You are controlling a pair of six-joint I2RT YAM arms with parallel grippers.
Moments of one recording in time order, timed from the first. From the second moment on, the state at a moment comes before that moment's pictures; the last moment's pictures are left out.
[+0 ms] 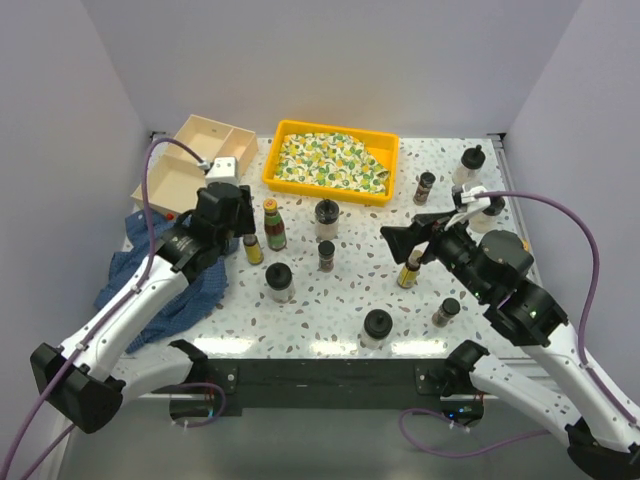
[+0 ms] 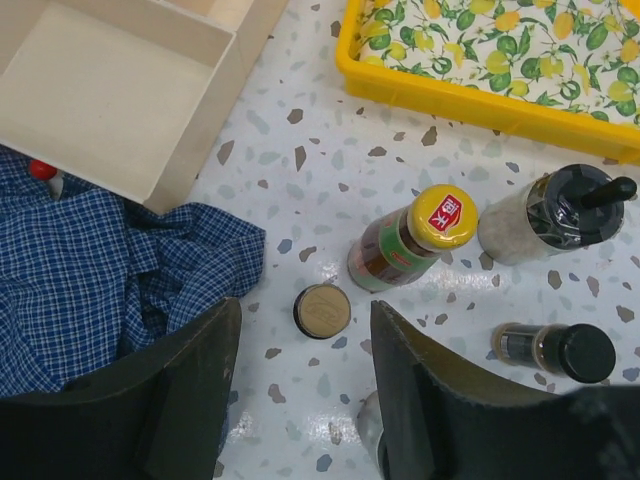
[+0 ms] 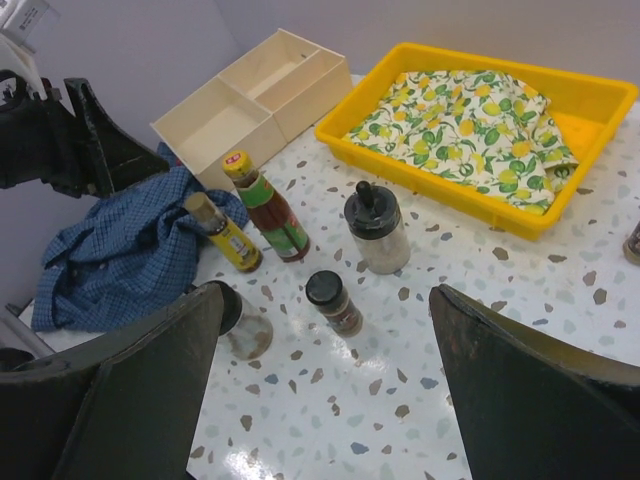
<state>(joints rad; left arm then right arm) -0.54 1.08 1.05 -0.56 -0.47 -0.37 0.69 0.67 0.96 -0.38 0.14 0.32</state>
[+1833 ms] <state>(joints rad) -0.30 1.28 1.35 -0.68 -0.54 -0.34 0.69 0.59 0.94 -0.37 0.05 0.27</state>
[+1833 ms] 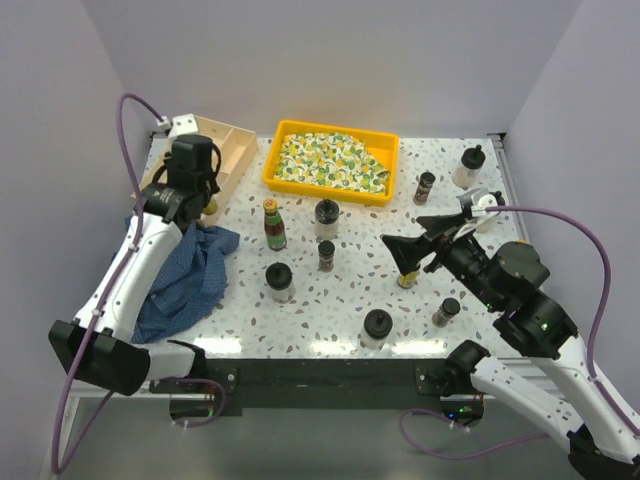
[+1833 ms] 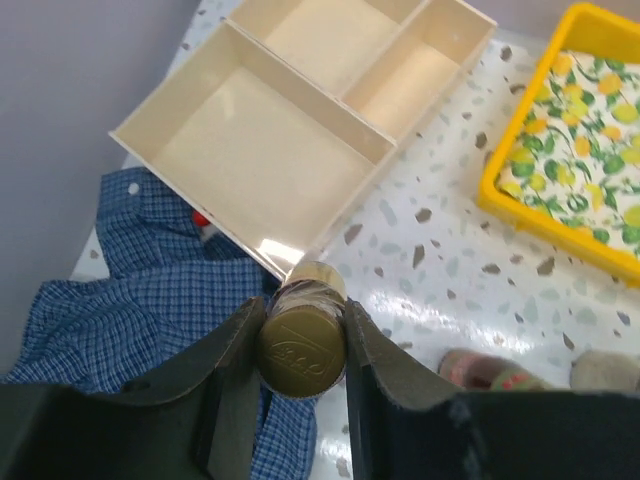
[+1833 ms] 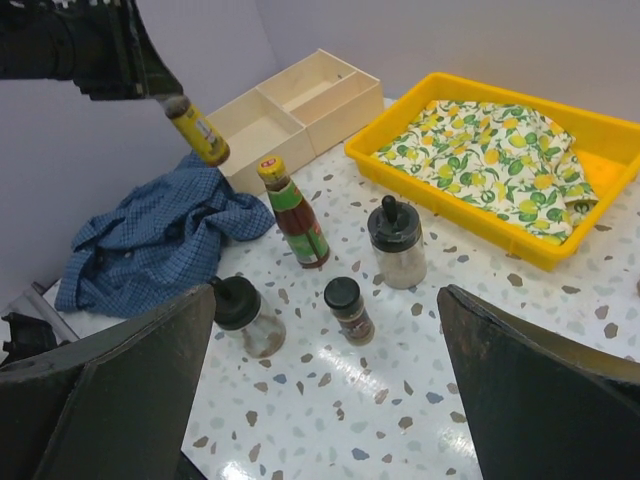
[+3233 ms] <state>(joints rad) 0.04 2.21 2.11 -0.38 -0.39 -0.20 0.69 0.74 0.96 -0.40 0.04 0.35</state>
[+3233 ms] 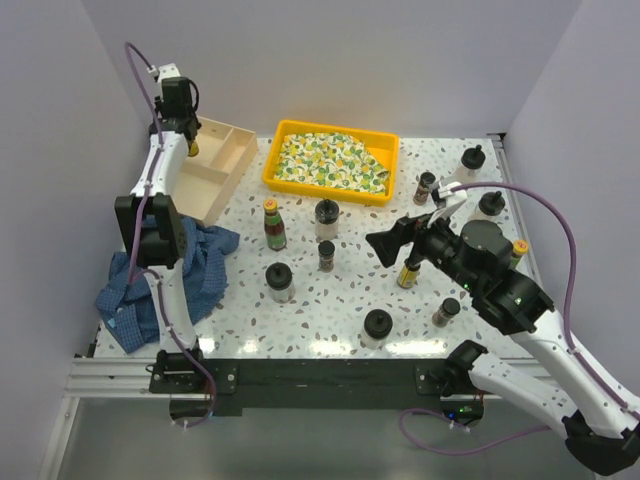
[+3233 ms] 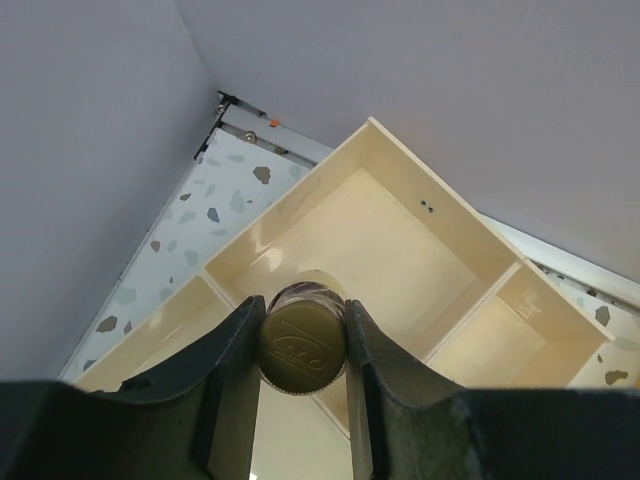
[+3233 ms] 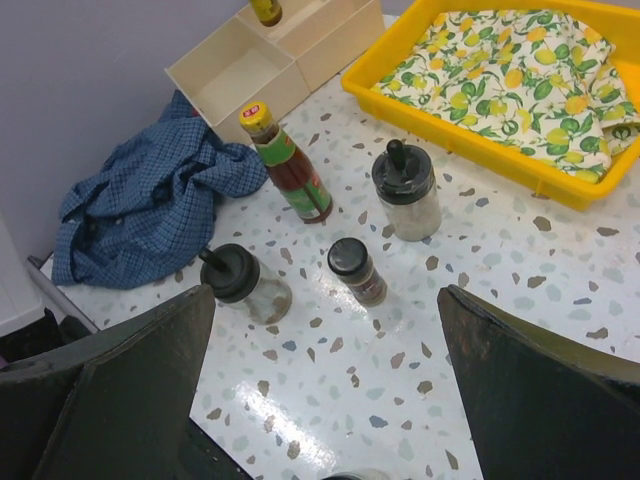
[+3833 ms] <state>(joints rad) 0.08 2.36 2.14 -0.16 -0.30 -0.17 0.69 0.79 1.02 -0.45 0.08 0.35</state>
